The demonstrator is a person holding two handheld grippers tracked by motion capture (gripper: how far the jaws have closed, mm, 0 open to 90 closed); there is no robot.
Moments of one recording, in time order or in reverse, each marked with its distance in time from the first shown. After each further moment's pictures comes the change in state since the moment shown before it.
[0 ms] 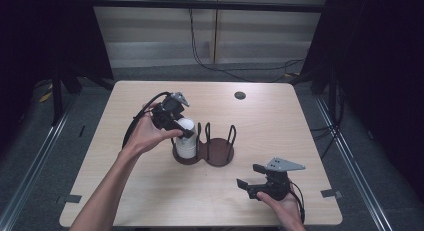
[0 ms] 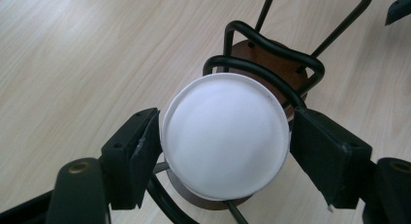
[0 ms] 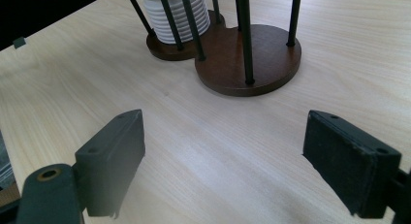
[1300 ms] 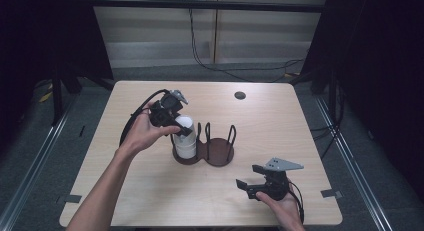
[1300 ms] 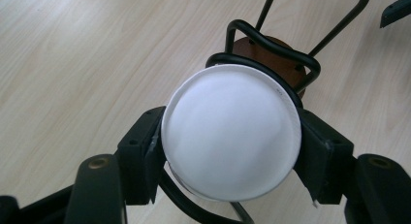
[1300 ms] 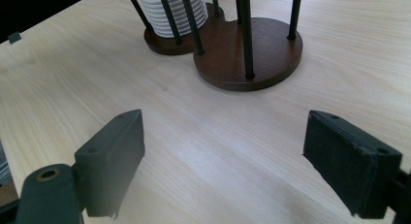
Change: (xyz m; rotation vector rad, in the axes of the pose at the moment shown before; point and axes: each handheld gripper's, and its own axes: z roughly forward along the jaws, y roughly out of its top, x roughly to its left) left arm 0.001 0.002 -0.011 -0.005 -0.015 -0.041; right arm 0.001 0.000 0.003 0.021 -0.004 0.003
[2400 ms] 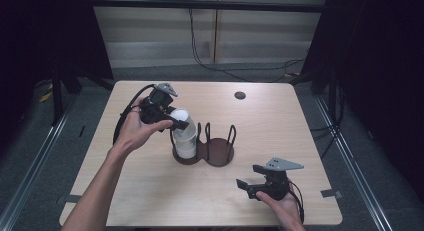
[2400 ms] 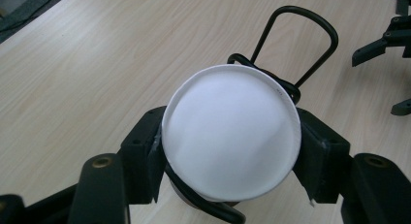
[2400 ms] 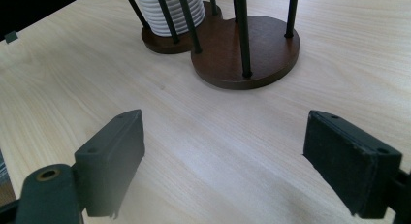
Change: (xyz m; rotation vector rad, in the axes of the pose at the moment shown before) left arm 0.004 -0.008 -0.027 -0.139 -0.001 -0.047; right arm -0.001 0.000 0.000 0.004 -0.005 0.003
